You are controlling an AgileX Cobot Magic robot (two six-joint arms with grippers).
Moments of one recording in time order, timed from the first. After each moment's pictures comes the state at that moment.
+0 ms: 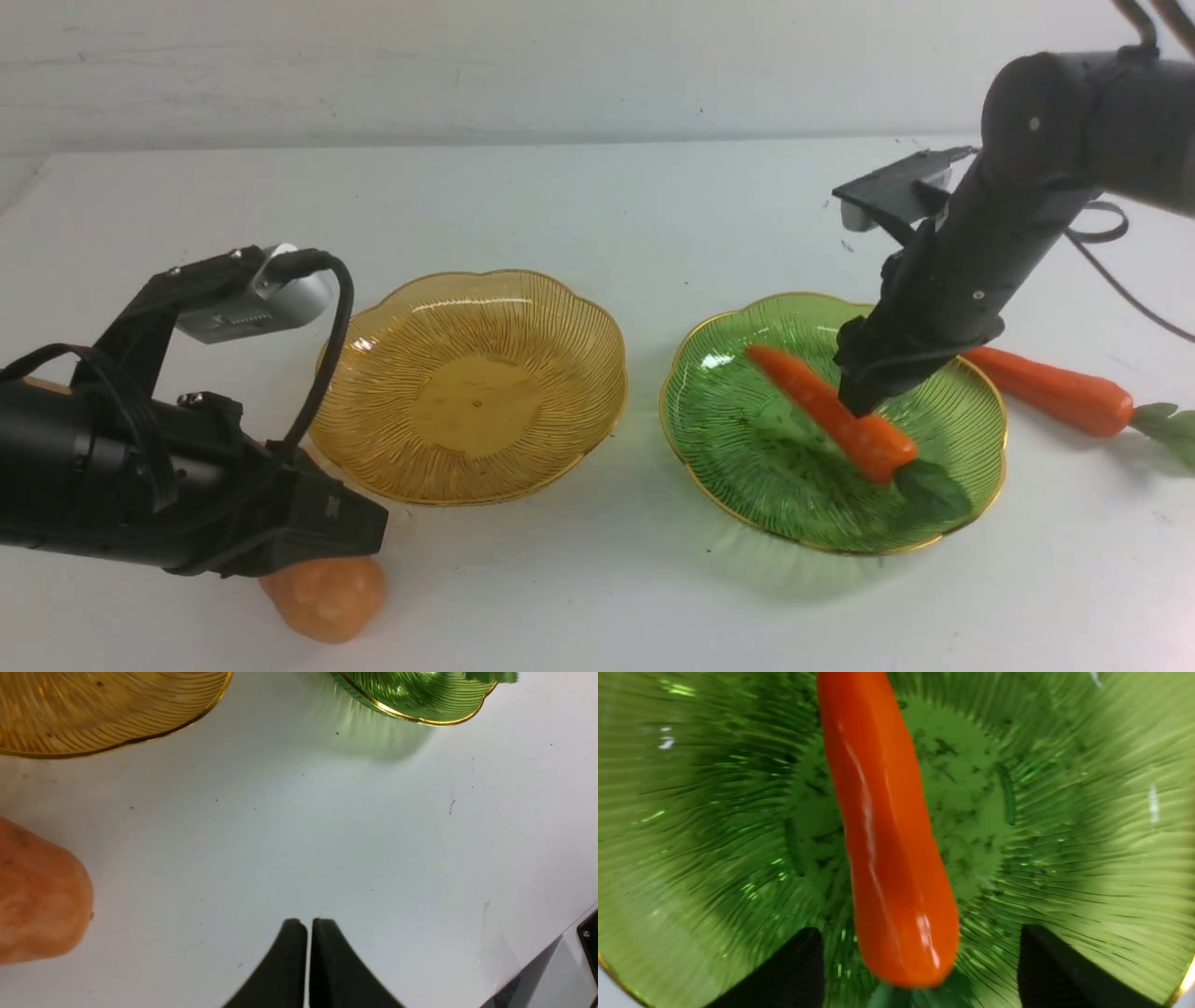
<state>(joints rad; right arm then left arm) 0.28 1.94 -1.52 0.14 1.12 -0.35 -0.05 1.15 -0.80 -0.80 0.99 0.52</state>
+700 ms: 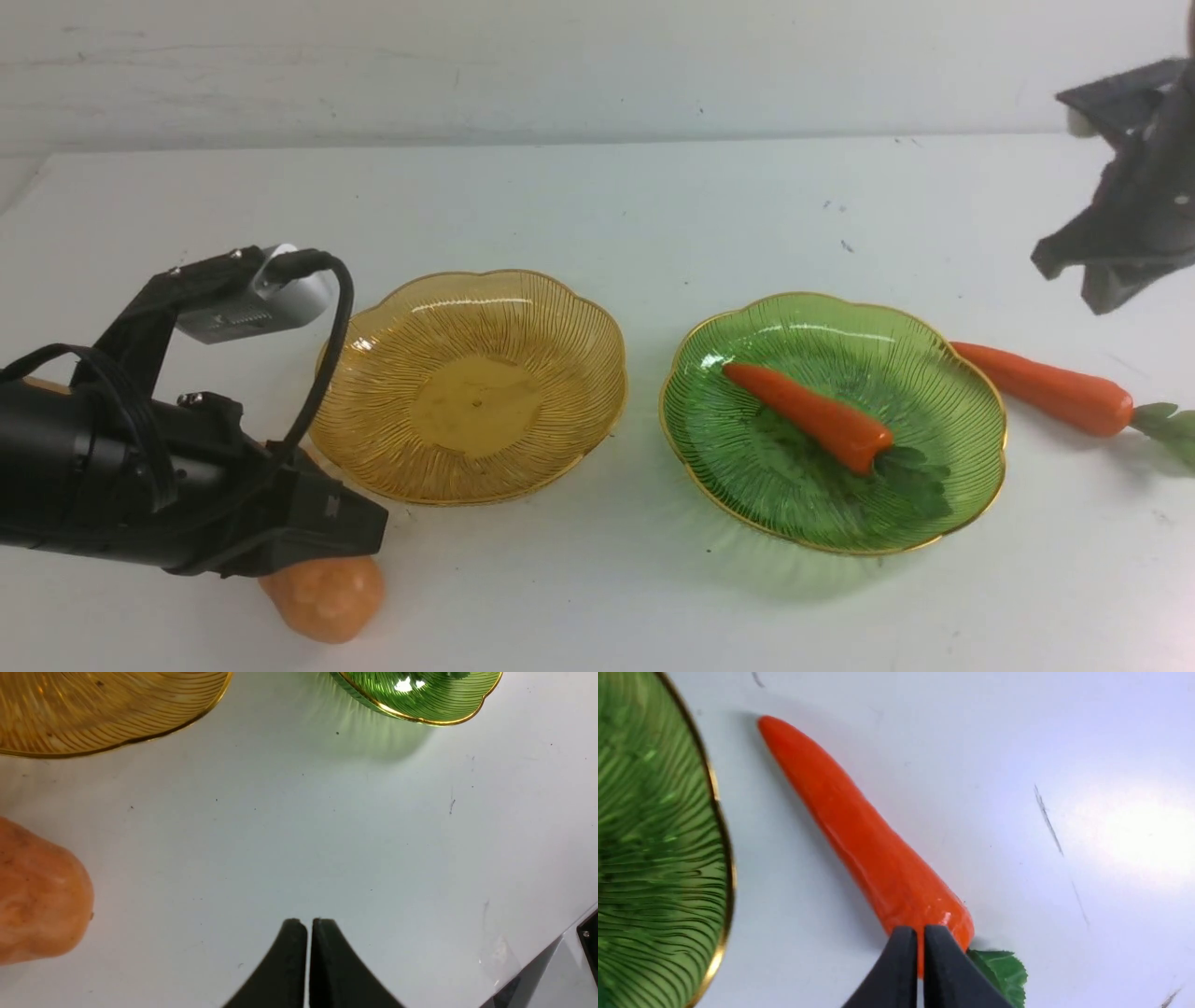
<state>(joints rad) -0.01 2.01 -1.71 -0.06 1.23 -0.24 -0.05 1.15 -0.80 -0.80 0.99 0.52</state>
